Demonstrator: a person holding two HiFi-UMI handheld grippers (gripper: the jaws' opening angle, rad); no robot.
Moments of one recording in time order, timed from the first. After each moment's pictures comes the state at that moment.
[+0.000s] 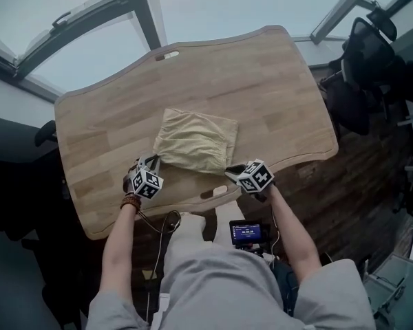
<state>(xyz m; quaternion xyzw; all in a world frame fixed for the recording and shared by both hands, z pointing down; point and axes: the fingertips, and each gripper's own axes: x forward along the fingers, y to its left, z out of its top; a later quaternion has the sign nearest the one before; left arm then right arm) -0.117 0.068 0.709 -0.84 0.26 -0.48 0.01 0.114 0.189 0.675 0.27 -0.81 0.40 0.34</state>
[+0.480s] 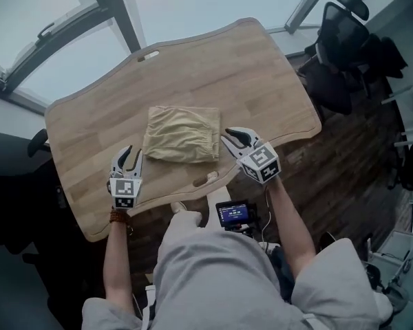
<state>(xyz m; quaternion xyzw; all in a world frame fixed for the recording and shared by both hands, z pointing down) -0.124 0.075 0.538 -0.89 0.37 -0.27 -0.01 0.147 0.133 0.502 0.47 -0.84 0.16 0.21</state>
